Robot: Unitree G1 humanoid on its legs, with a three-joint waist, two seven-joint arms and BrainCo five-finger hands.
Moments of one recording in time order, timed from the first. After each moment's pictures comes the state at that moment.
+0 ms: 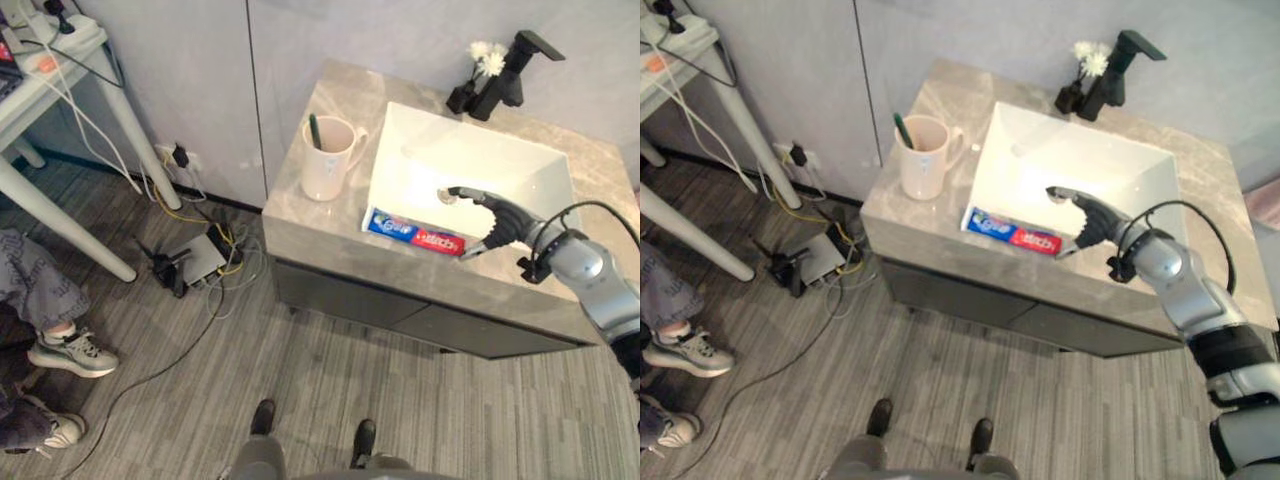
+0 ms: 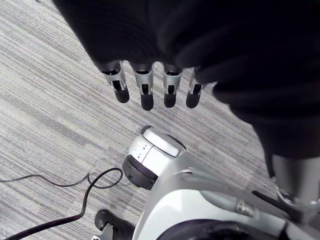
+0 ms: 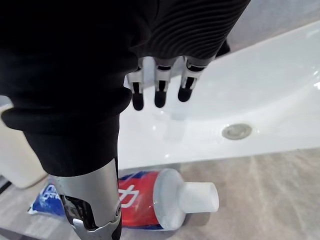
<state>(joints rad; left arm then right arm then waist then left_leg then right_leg) 0.28 0.17 0.17 1.11 -0.21 -0.12 -0.13 -0.50 -0.95 0.29 0.26 -0.01 -0.17 0.26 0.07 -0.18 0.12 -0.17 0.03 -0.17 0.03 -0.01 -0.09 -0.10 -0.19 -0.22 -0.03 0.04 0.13</state>
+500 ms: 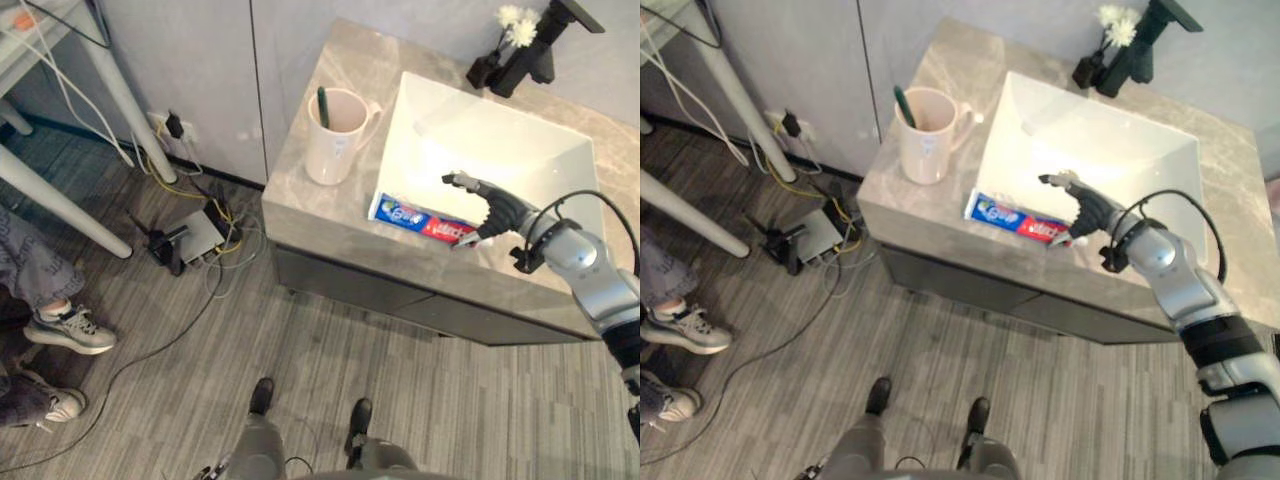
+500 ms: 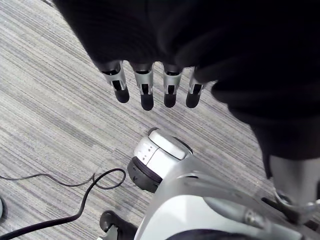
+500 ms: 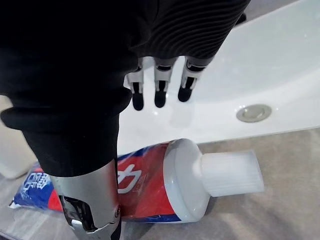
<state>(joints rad) 0.25 0.18 0.17 1.09 -0.23 -0.12 -0.11 -0.55 -0.91 0.29 0.27 -0.01 -0.17 0.26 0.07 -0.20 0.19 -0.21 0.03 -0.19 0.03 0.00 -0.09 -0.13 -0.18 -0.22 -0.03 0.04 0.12</state>
